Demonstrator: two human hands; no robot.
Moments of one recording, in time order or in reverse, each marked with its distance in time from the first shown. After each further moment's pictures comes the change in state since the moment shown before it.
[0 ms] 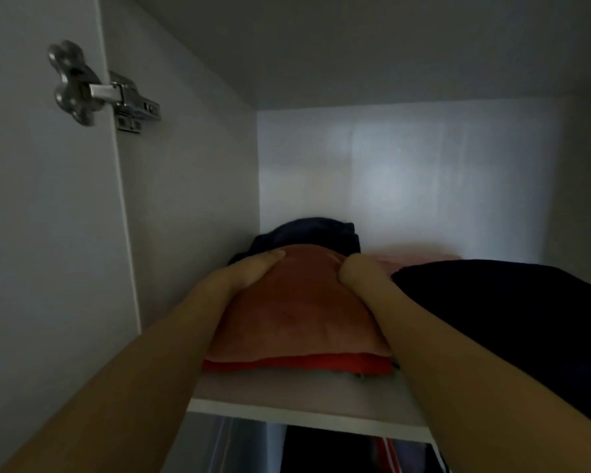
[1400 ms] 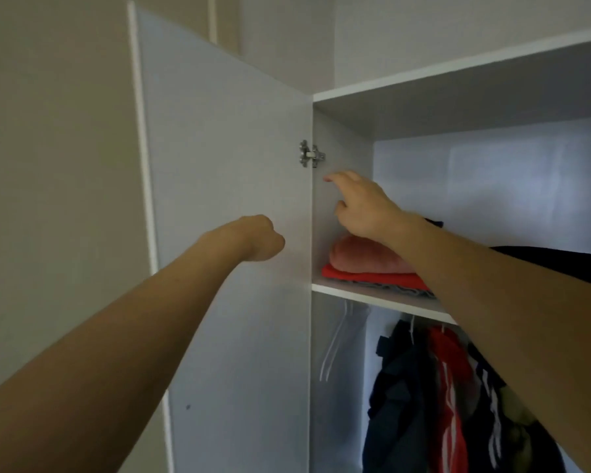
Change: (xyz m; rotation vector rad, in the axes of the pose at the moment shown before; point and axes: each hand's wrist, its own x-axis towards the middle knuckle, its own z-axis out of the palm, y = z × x) left_hand -0.471 0.051 -0.073 0.780 0.412 -0.276; right_hand -0.315 -0.056 -0.096 0.163 0.352 -1.100
